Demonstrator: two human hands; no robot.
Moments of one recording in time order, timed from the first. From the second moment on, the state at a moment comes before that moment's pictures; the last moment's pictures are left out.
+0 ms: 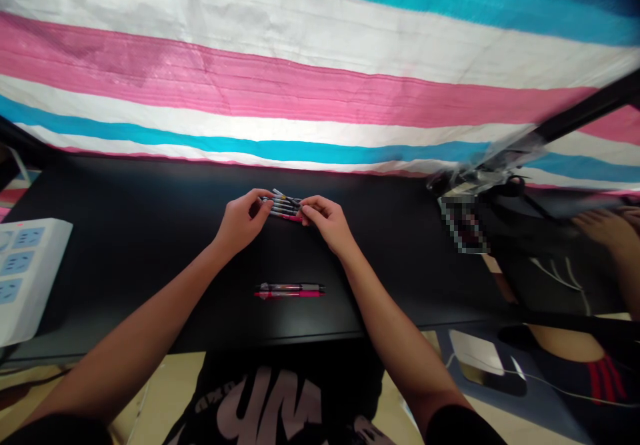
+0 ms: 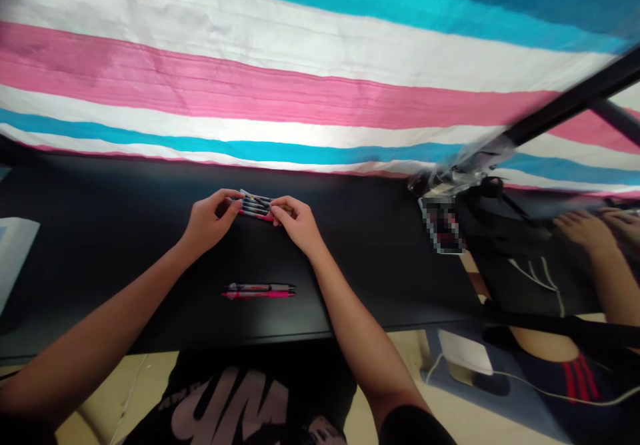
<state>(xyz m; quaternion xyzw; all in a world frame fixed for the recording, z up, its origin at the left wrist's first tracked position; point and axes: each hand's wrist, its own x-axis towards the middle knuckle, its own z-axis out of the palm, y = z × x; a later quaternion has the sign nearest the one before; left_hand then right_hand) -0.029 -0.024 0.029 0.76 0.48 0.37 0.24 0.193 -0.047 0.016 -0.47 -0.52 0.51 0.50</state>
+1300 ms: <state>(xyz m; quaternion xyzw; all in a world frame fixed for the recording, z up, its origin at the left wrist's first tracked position) -0.040 -0.016 0.029 0.84 0.51 0.09 0.14 0.192 -0.045 0.012 -0.49 -0.52 0.48 0.51</state>
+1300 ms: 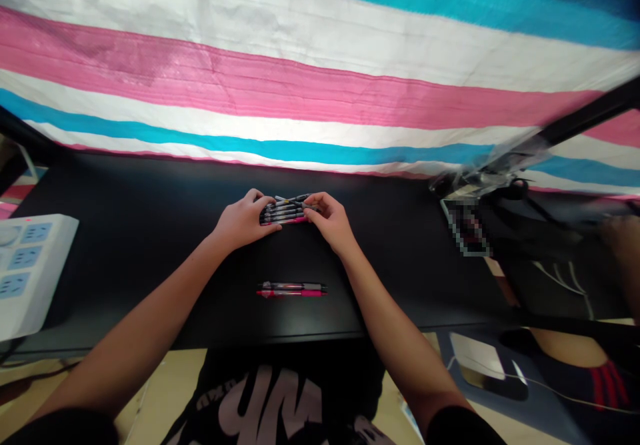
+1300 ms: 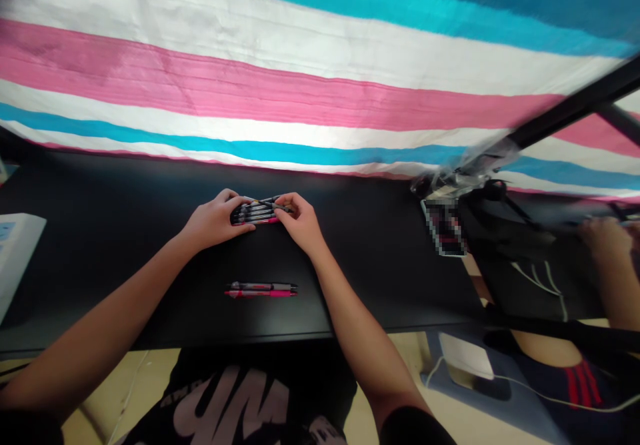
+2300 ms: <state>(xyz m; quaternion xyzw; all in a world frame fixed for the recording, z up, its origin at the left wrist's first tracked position) -0.040 -0.021 0.032 0.85 0.51 0.05 0.11 0.192 -0.044 0.008 -0.49 -0.53 0.47 0.51</state>
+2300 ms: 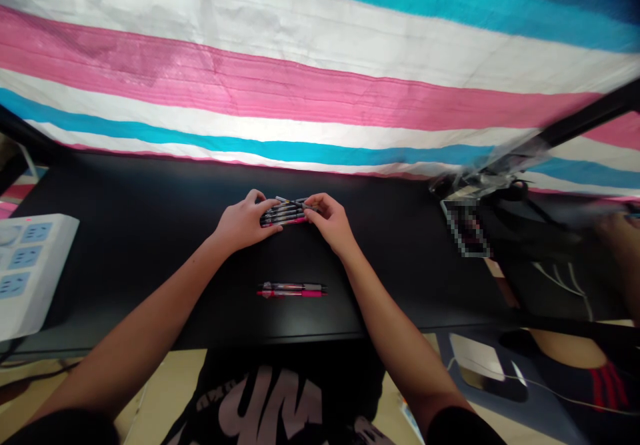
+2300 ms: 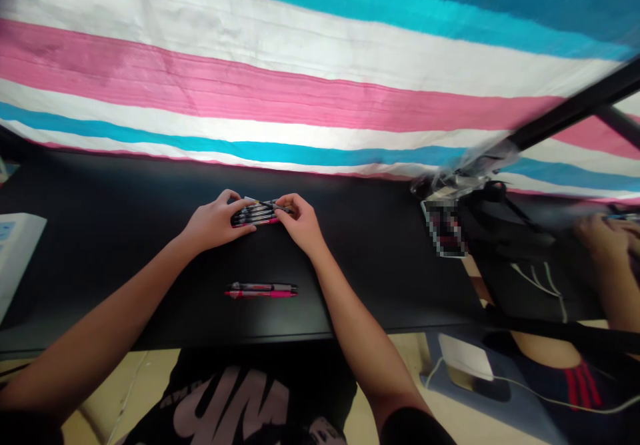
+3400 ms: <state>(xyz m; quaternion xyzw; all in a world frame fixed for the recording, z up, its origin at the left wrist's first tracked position) -0.038 -0.009 0.018 0.75 0.49 0.37 0.25 0.194 -0.046 0.014 -0.49 -0.53 0.45 0.53</state>
